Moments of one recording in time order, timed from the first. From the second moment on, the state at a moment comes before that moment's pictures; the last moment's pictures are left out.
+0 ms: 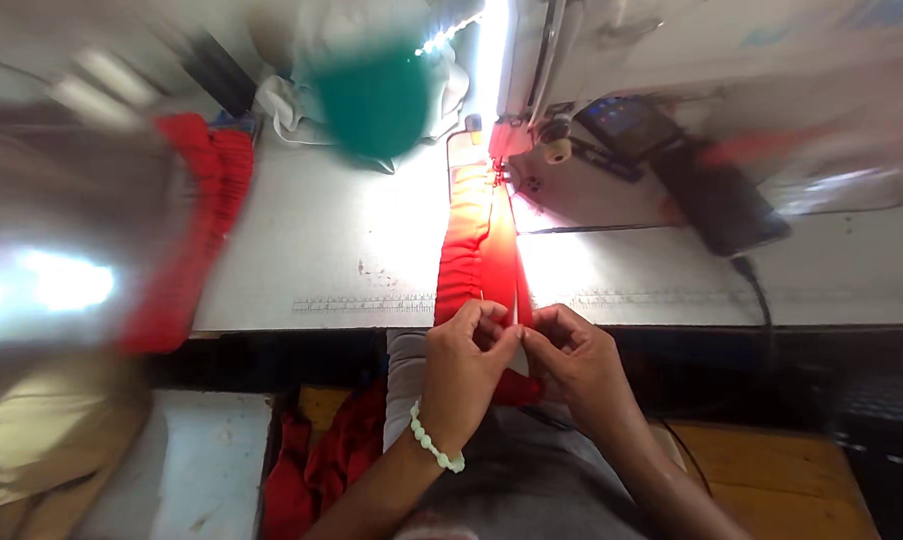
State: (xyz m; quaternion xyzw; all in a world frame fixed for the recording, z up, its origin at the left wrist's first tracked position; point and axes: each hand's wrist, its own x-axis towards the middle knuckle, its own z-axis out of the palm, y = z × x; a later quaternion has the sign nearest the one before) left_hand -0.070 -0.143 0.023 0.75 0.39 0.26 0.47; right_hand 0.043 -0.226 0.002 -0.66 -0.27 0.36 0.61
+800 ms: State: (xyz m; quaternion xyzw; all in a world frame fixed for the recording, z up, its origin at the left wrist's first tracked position) left_hand -0.087 -0.159 0.027 0.81 0.31 0.24 0.43; right_hand 0.037 -0.228 0.004 -0.60 -0.18 0.42 0.65
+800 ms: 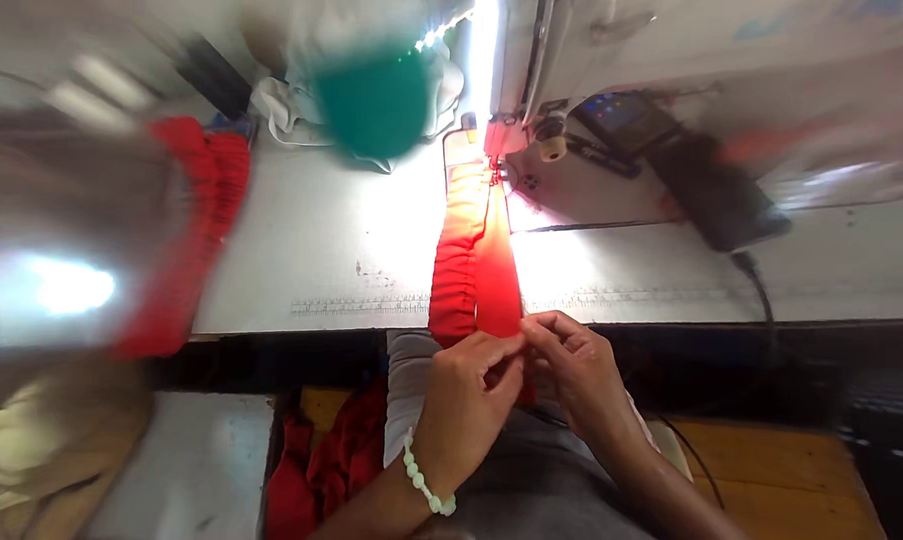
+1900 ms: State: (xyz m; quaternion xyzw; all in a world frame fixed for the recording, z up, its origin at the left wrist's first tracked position) left_hand -0.065 -0.074 0.038 0.58 0.38 0.11 0.71; right_hand 0.039 -0.222 0.003 -0.54 -0.23 0.44 0.68
